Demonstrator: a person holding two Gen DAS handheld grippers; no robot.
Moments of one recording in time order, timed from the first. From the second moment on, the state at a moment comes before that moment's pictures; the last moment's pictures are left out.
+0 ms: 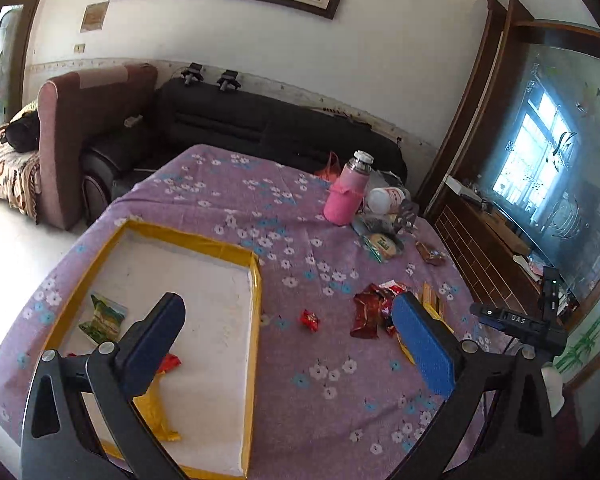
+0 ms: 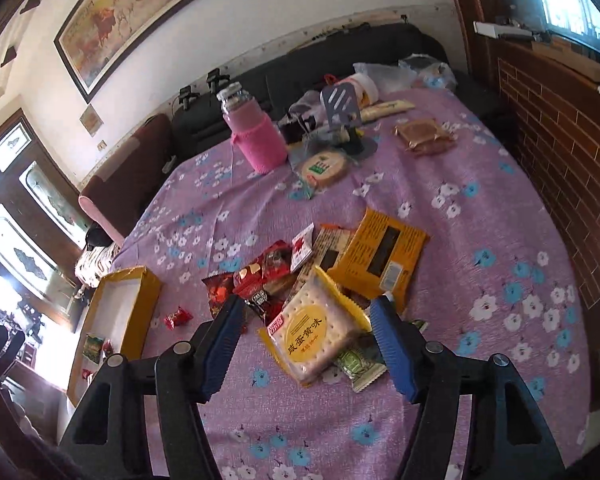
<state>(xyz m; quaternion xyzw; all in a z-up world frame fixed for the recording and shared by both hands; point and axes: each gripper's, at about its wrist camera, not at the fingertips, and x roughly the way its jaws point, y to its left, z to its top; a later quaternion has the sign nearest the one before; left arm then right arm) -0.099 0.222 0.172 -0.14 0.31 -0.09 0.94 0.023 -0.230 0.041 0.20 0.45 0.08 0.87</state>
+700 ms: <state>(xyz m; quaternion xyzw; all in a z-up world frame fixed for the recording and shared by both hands) -0.088 0.215 0.114 -0.16 0.37 -0.10 0.91 0.112 -0.074 -0.037 0.16 0.52 0.15 0.83</state>
